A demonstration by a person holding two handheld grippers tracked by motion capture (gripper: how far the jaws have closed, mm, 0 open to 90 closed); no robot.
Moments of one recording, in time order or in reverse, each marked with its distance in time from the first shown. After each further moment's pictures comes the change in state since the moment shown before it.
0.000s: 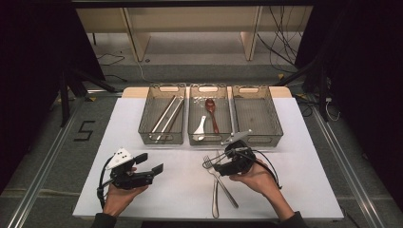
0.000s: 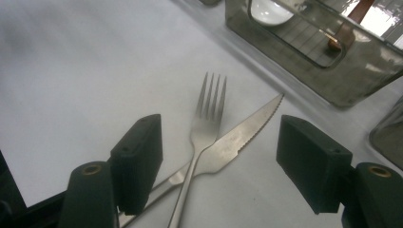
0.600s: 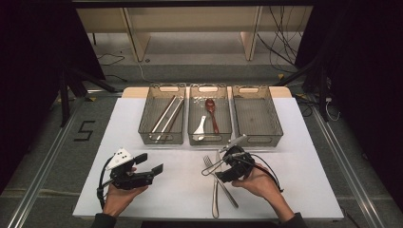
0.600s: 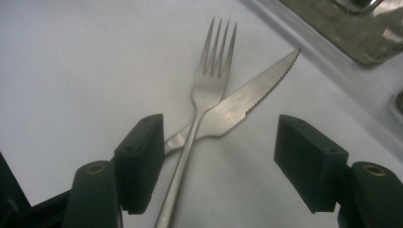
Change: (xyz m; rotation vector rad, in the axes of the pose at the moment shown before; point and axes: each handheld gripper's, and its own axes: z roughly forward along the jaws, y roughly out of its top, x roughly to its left) left arm -0.001 0.000 -0.001 0.005 0.003 0.010; right arm 0.003 -0.011 0.012 0.148 -0.010 -0.028
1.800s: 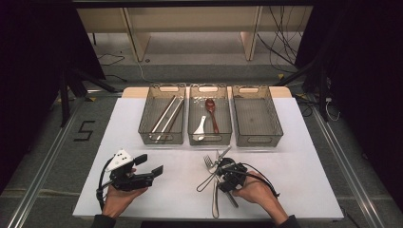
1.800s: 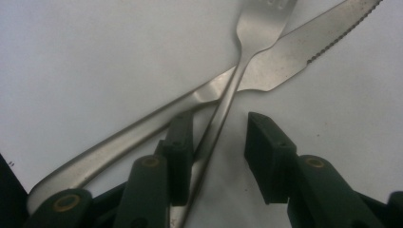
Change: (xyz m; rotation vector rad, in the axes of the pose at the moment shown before) left arm -0.001 -0.001 -0.002 0.000 -0.004 0.011; right arm 0.019 -0.009 0.030 0.205 0.001 -0.097
